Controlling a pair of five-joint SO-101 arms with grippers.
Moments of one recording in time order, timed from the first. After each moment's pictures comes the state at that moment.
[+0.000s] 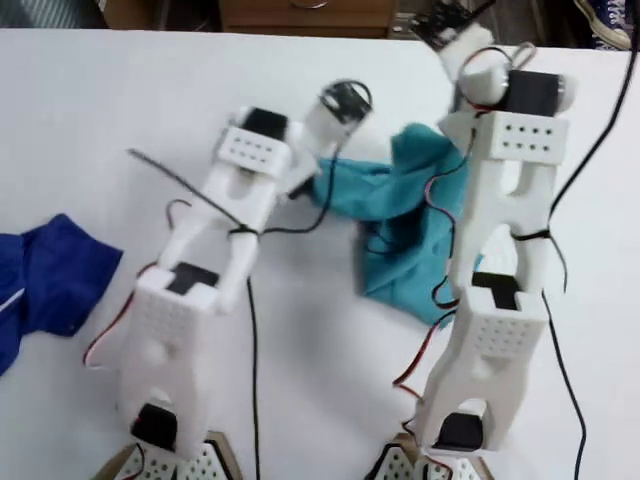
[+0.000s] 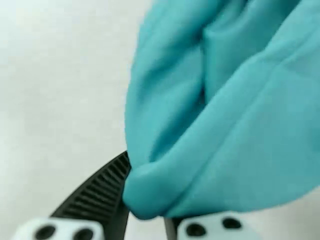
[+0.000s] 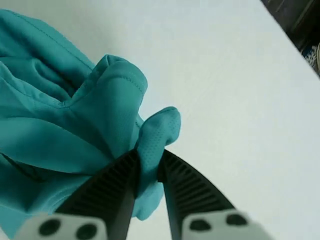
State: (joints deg) left arm 11.3 36.4 -34.6 80.7 -27.8; right arm 0.6 31.3 -61.6 97.7 47.3
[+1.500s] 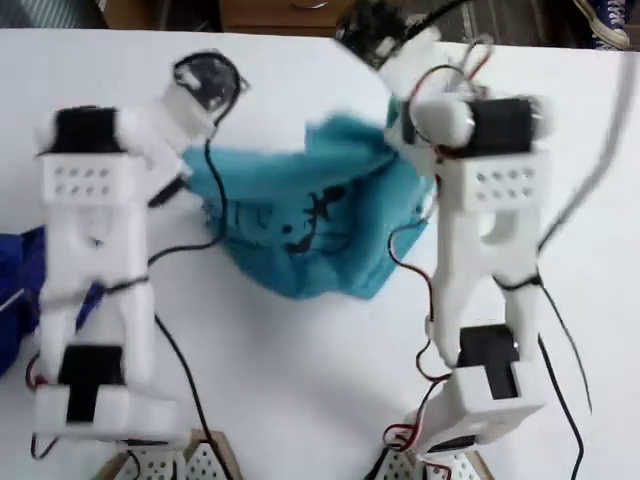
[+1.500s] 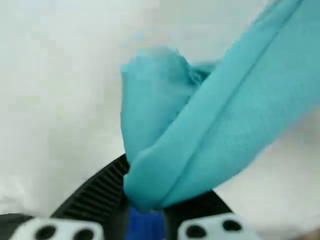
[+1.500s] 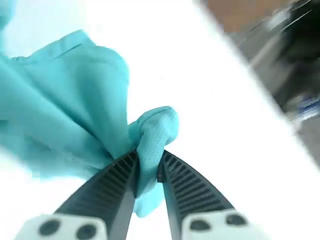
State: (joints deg) left arm -8.3 0.5 -14.1 98.1 -44.1; right arm -10.5 7.4 -38.0 97.7 46.9
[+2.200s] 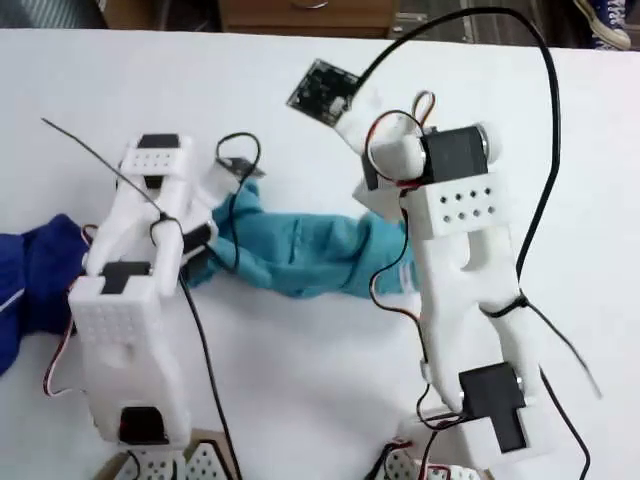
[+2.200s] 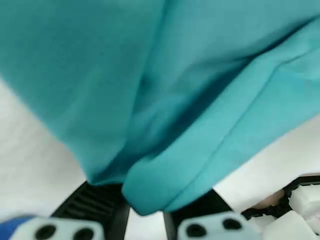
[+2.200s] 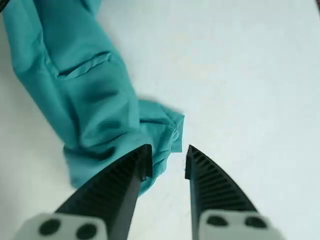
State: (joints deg) left arm -8.5 33.3 -9.1 94.9 -44.1; right arm -17.3 -3.8 -16.3 91.7 44.5
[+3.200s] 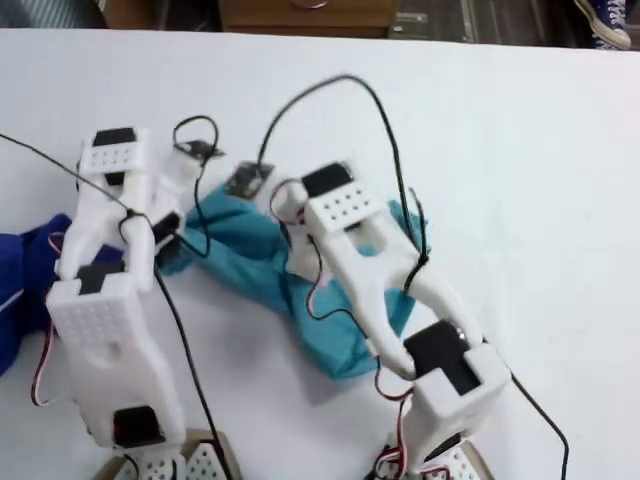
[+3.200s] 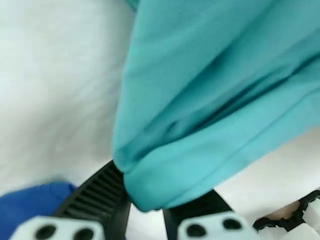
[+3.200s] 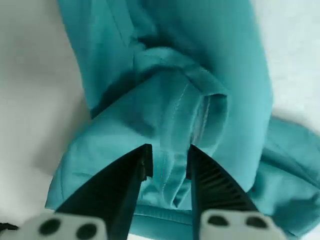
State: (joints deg) left arm -17.1 33.8 -13.3 94.4 -44.1; right arm -32.2 10.4 7.4 82.3 35.6
